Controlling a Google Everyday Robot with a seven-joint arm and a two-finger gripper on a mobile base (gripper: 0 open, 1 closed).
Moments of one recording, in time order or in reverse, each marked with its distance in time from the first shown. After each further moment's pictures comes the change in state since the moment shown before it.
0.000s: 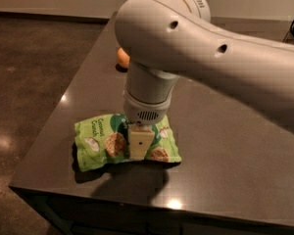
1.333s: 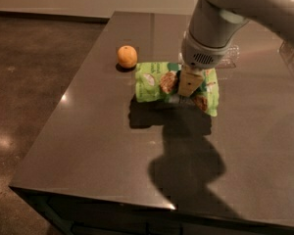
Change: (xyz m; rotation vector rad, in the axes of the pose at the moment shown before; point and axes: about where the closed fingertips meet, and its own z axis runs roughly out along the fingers) arm 0.113 -0.107 -0.080 0.251 0.056 0.259
